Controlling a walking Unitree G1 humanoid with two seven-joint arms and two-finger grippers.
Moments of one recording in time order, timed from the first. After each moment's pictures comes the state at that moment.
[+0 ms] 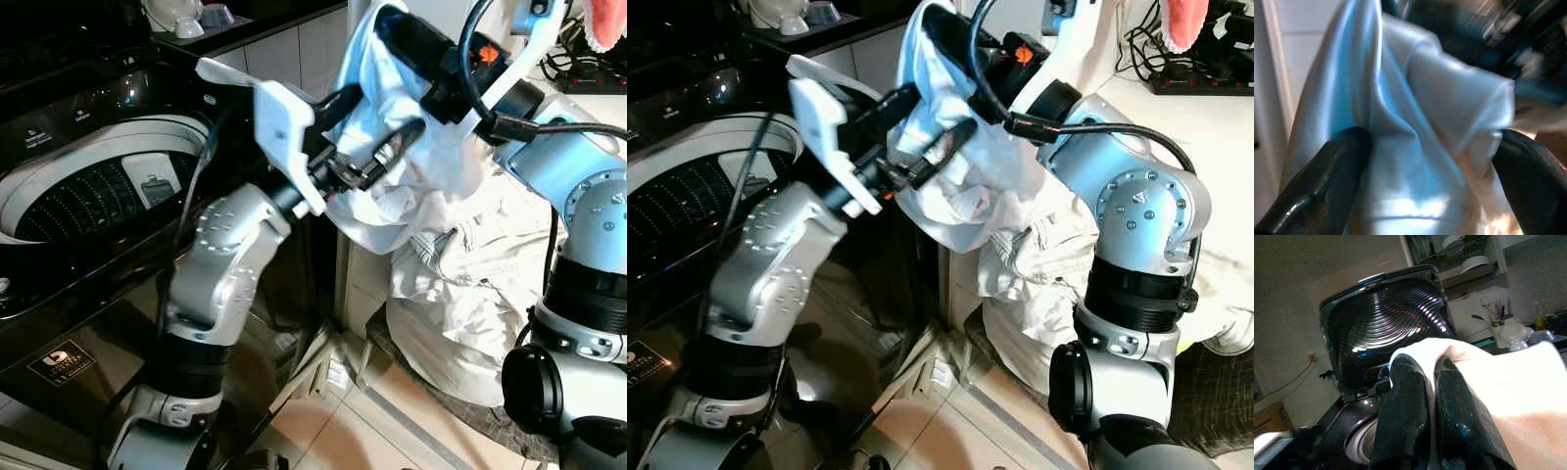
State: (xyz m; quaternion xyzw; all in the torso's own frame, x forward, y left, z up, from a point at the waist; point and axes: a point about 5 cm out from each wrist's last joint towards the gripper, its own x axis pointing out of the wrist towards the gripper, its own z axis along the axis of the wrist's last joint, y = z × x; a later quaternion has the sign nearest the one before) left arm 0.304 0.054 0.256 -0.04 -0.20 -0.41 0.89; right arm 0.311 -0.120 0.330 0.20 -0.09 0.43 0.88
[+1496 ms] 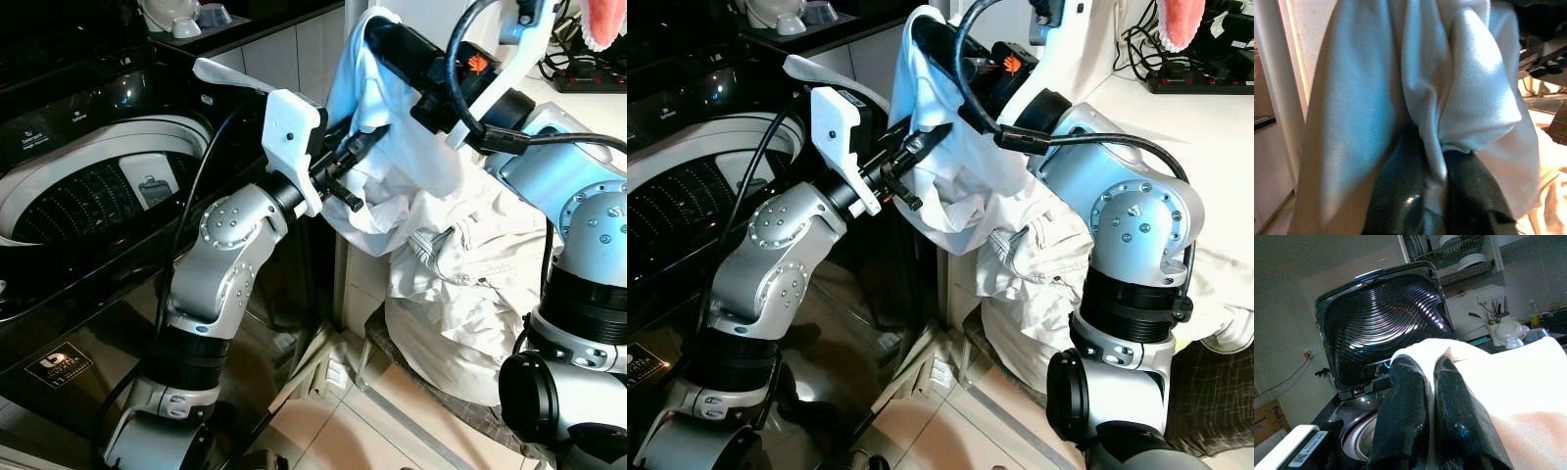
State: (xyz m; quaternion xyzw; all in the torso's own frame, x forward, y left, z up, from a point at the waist) left arm 0.315 0.060 0.250 -0.02 -0.17 -0.40 0.90; right arm 0.307 -0.113 0.328 0.20 -0.09 0.42 0.88
